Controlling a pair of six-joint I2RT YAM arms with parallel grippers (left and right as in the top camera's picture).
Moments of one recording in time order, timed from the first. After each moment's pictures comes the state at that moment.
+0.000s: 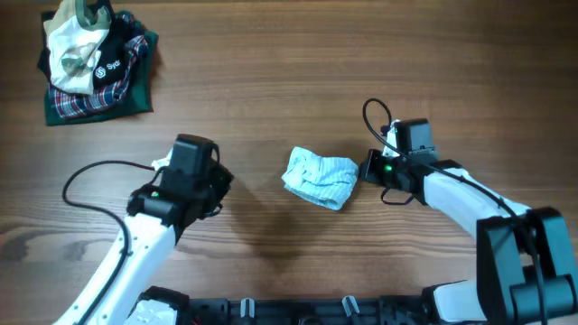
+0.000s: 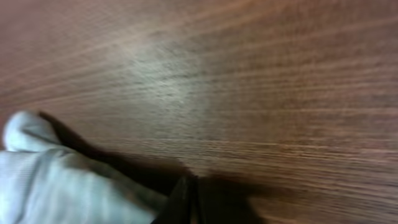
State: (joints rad) left arm -0.29 1.16 0.69 -0.61 0.06 -1.18; right arm 0.17 1.61 0.65 -0.16 -0.31 0.44
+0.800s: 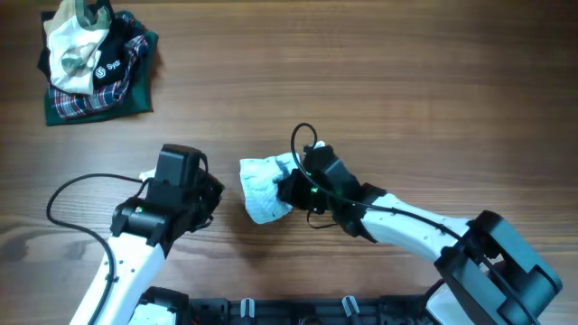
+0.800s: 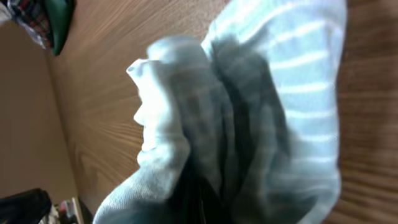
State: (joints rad) left arm -0.25 1.04 0.69 -0.76 0.08 -1.18; right arm 0.74 1.62 0.64 0.19 -0.29 1.13
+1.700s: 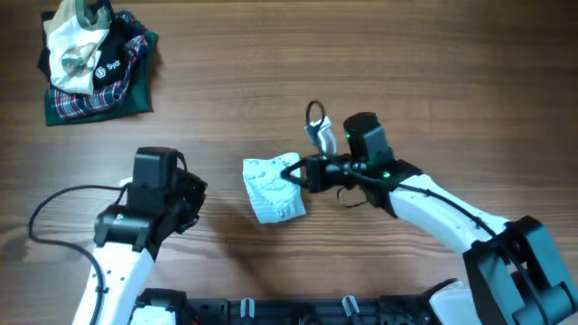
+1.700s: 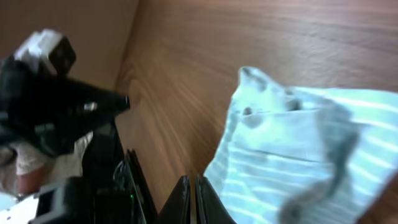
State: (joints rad) left arm -0.12 0.98 0.69 -0.79 0.10 -1.18; right arm 0.50 1.56 0.71 0.11 -0.83 0.50
